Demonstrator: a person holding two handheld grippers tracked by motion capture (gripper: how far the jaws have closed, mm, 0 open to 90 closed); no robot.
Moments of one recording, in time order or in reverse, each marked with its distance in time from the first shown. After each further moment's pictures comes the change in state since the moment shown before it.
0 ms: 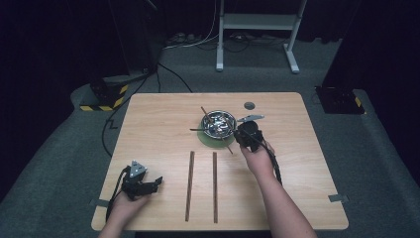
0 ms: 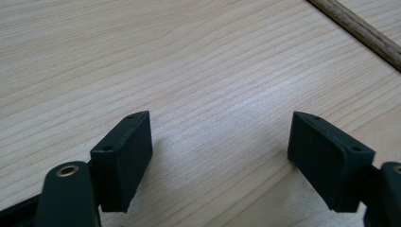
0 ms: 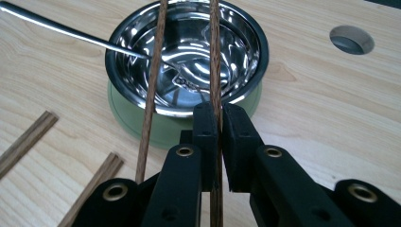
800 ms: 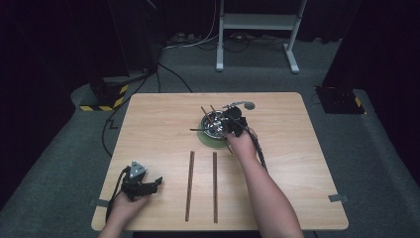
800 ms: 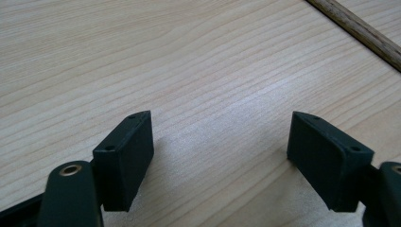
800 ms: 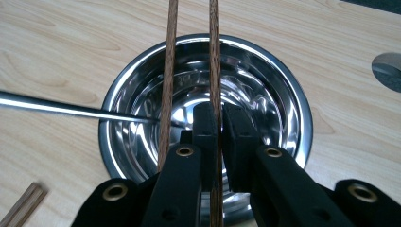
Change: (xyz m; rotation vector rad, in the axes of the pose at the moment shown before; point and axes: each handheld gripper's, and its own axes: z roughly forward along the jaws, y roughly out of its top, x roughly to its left) left arm 0.000 -0.001 -0.001 0.006 -0.002 0.007; right arm 0.013 0.049 0.055 0.046 0.004 0.029
